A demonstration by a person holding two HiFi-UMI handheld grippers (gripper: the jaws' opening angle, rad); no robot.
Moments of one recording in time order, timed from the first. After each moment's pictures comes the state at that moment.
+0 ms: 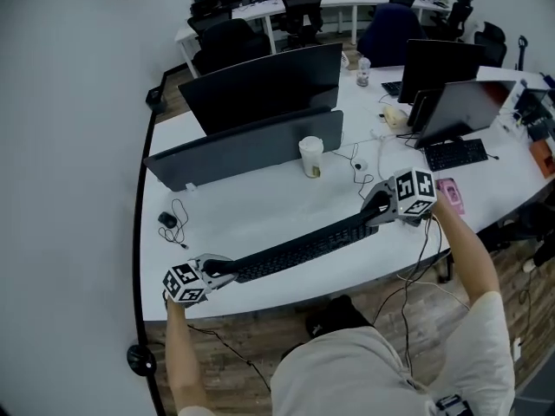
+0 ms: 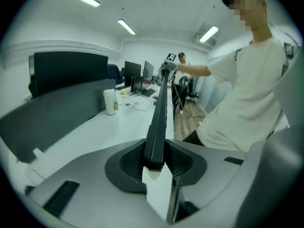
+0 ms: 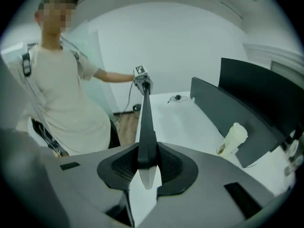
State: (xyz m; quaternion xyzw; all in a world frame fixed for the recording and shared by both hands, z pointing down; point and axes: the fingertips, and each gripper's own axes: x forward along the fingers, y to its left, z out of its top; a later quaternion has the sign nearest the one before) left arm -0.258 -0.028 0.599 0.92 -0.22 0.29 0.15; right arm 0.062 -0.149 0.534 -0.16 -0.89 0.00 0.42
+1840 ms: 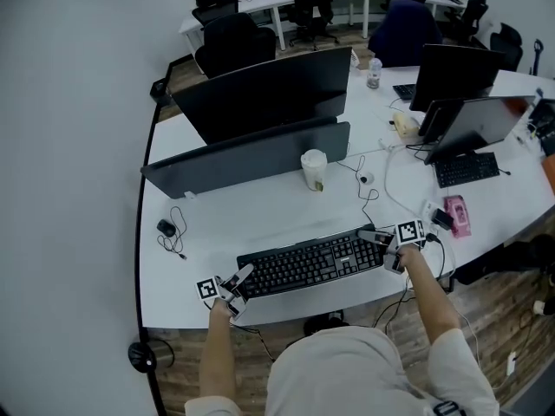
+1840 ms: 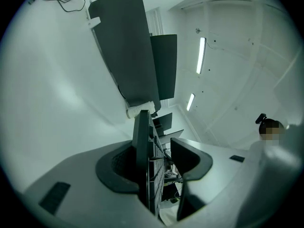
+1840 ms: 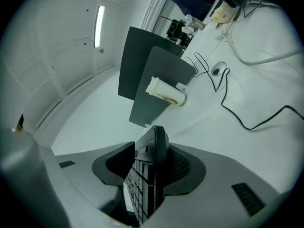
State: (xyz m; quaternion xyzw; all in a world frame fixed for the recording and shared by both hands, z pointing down) left arm -0.244 -0.138 0.685 0.73 -0.33 -0.22 0.55; right arm 0.091 -0.265 0.689 0.15 -0.81 0.57 0.05
